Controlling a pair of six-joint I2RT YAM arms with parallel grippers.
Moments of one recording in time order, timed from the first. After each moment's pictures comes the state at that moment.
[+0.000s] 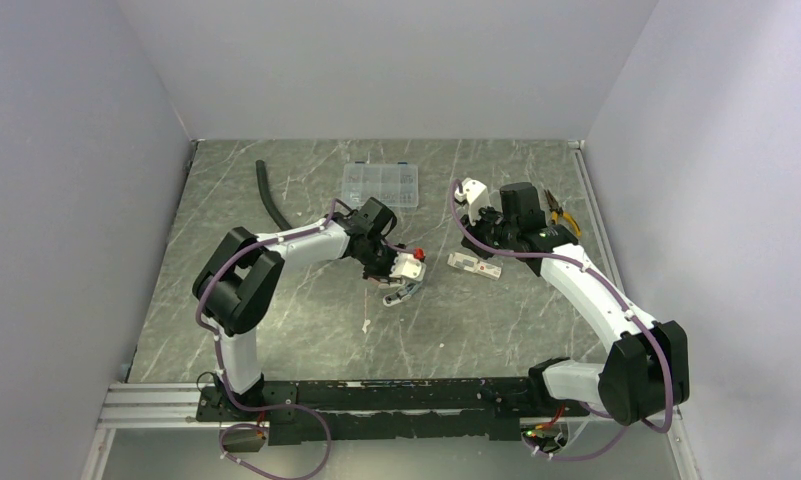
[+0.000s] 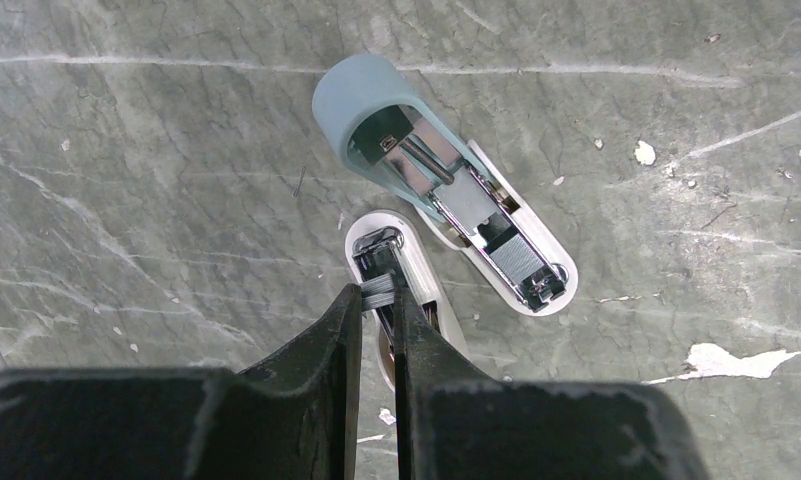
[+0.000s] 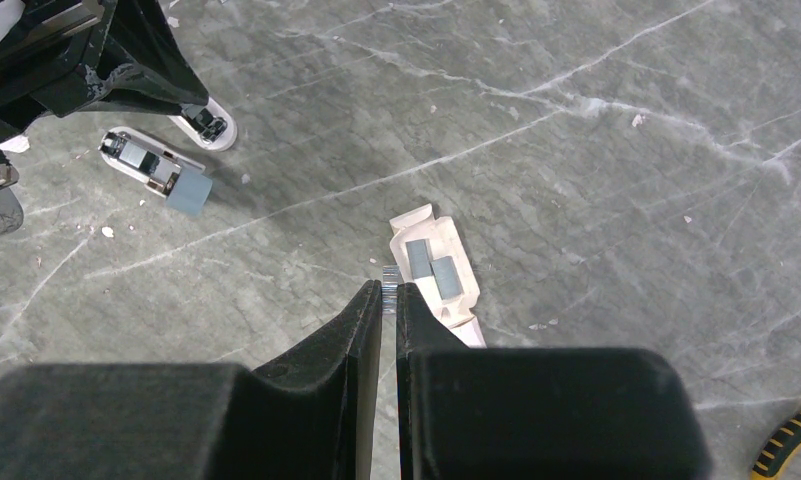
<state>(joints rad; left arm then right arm) -0.69 1.87 1.22 -0.49 0.53 1.15 0.32 1.24 0.92 -0.42 -0.38 -0.39</state>
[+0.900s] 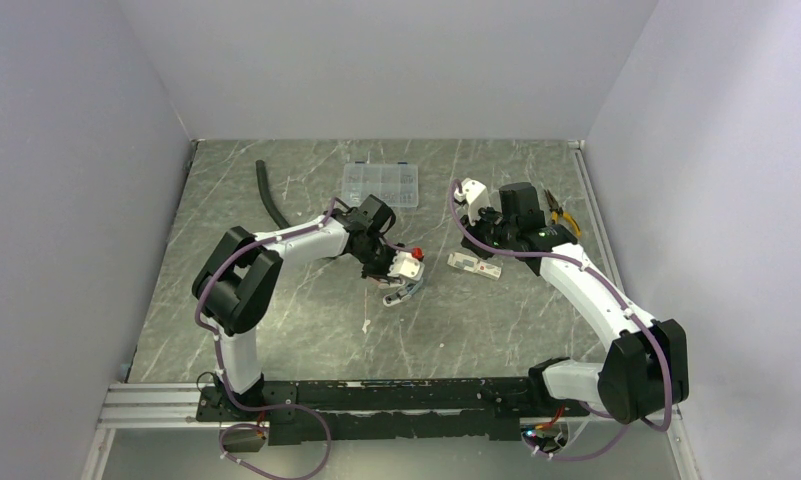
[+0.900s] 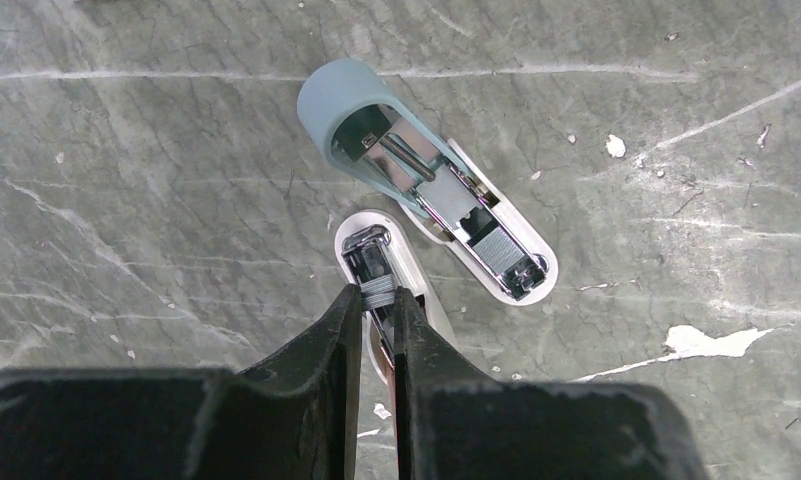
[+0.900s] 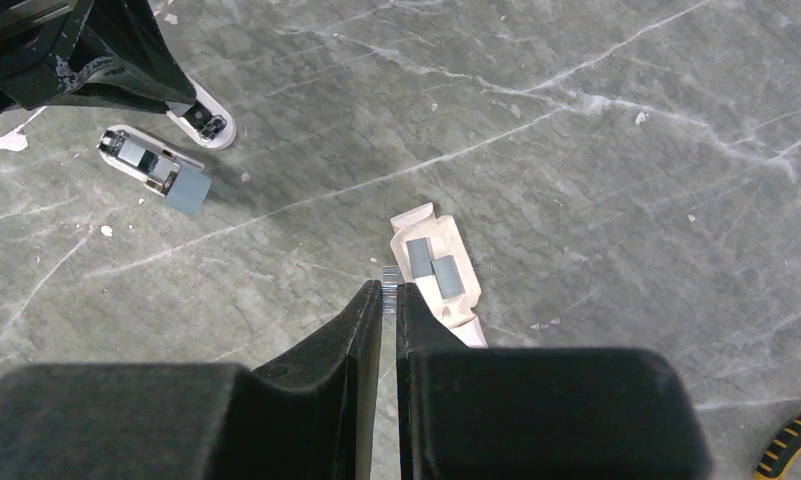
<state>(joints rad) -0.68 1.87 1.25 -0.56 0.56 1.19 0.32 1.25 0.92 -0.42 -0.38 -0.39</state>
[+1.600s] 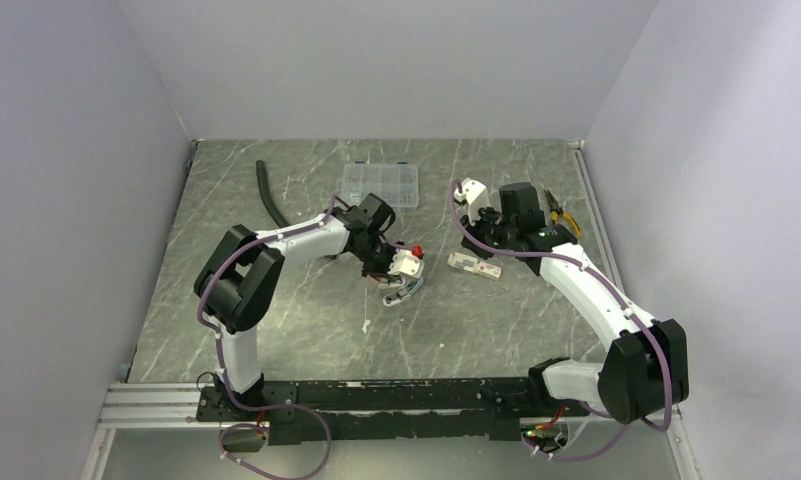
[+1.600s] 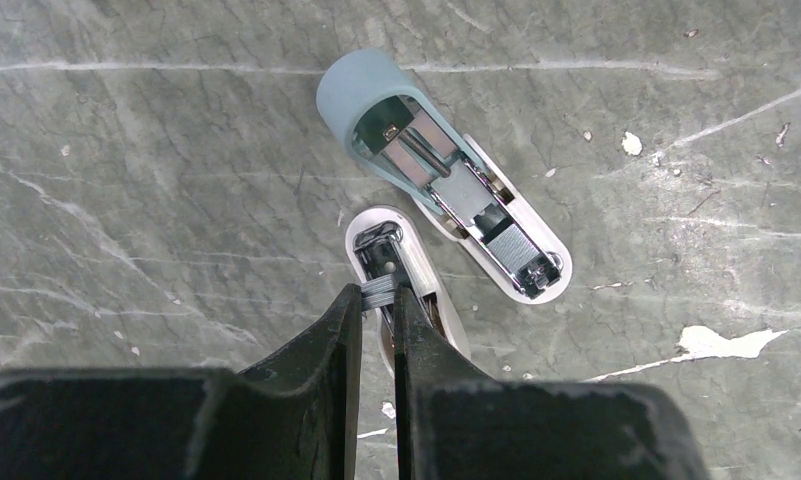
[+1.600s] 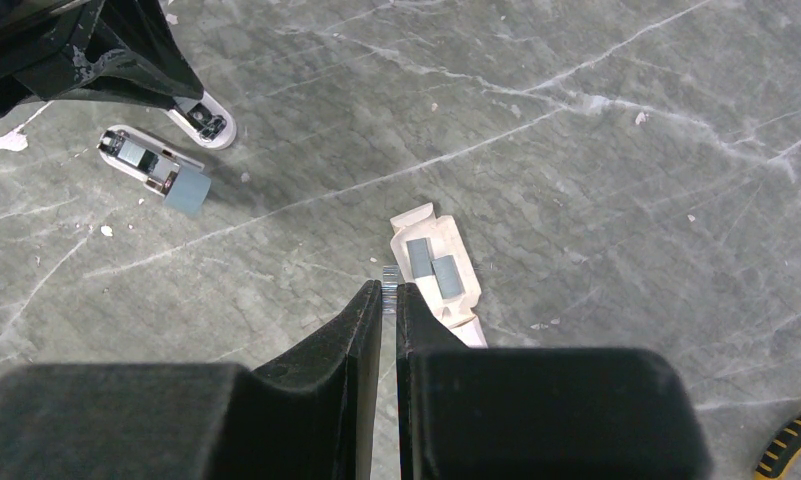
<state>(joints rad) -0.67 1.88 1.27 -0.56 0.56 1.19 0.32 1.25 0.92 -0.42 -0.38 -0.39</state>
